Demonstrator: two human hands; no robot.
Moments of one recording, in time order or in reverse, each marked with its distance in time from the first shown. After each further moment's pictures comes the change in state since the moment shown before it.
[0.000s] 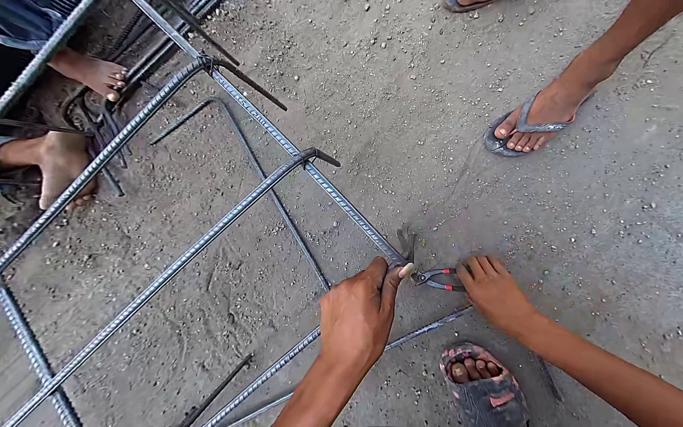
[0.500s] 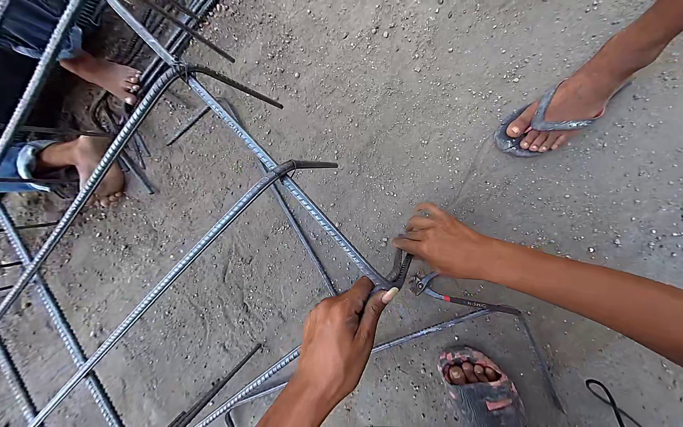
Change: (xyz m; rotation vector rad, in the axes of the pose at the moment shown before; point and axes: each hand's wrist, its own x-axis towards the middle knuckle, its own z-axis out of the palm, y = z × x) left_hand 0.005 0.002 -0.015 -0.124 -0.103 -0.021; right_hand 0.117 0.014 -0.088 0.182 0.070 -0.636
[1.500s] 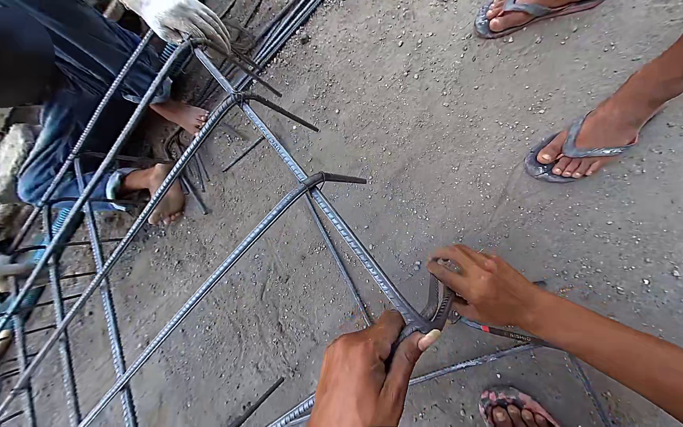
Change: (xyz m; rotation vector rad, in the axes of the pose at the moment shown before) left_hand -0.020 0.014 -0.054 -0.087 0.025 0.063; right_hand 0.002 -0.042 0.003 -0.034 0.551 -0.023
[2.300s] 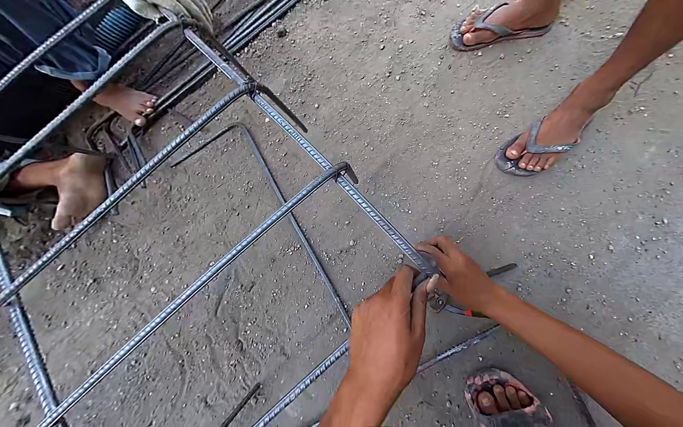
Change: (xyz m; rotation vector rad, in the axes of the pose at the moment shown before) left_hand 0.015 -0.033 0.062 0.074 0.111 0.100; right_hand -0.026 -0.012 0.060 0.088 0.028 0.415
